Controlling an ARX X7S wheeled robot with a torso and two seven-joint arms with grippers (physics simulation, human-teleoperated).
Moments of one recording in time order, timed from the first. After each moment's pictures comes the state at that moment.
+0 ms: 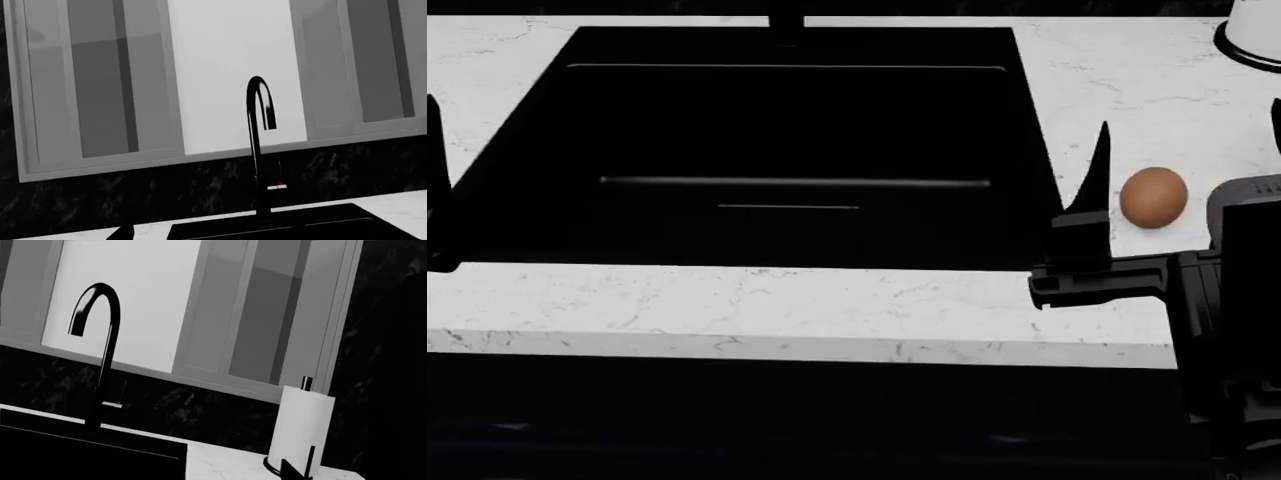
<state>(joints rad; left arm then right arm) -0.56 -0.47 -0.02 0.50 -0.44 -0.65 -0.13 0.55 0.57 -0.02 -0.56 0.44 0.73 0.20</state>
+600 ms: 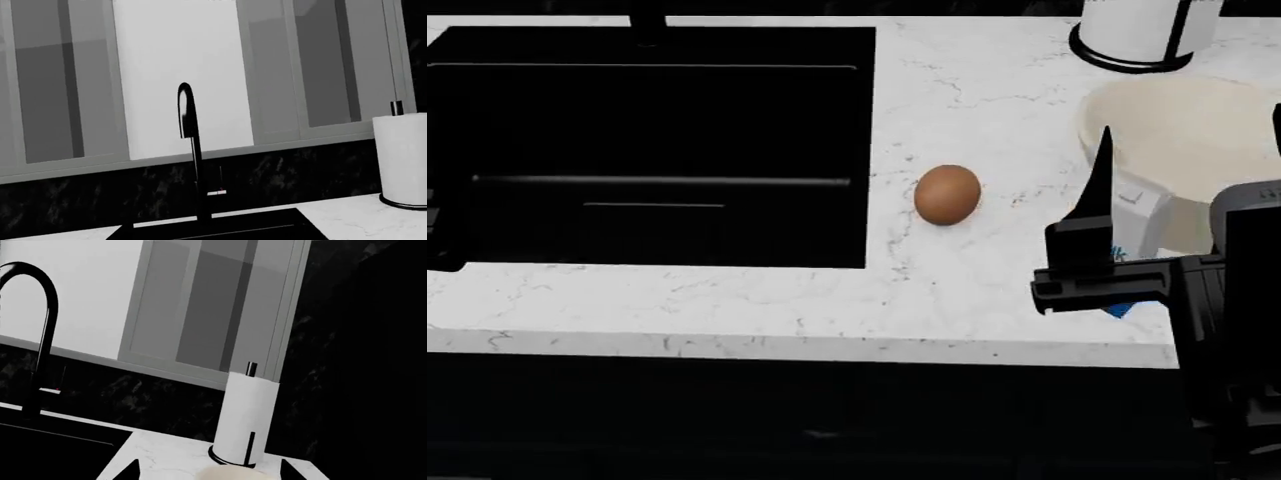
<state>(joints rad) -0.57 -0.47 -0.01 0.49 -0.44 -0.65 -0.13 0.53 0.57 -0.01 -0.56 0.44 0.72 0.20</state>
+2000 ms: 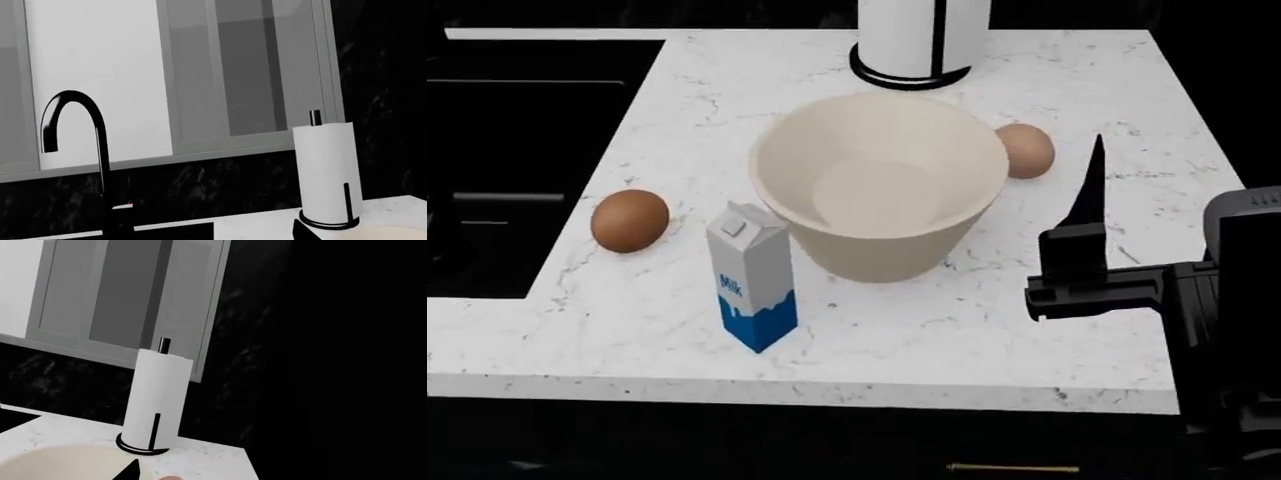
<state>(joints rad) -0.55 -0.48 -0.01 0.49 -0.46 -0.64 -0.15 0.53 0.58 -0.01 -0.57 0.46 0.72 0.21</state>
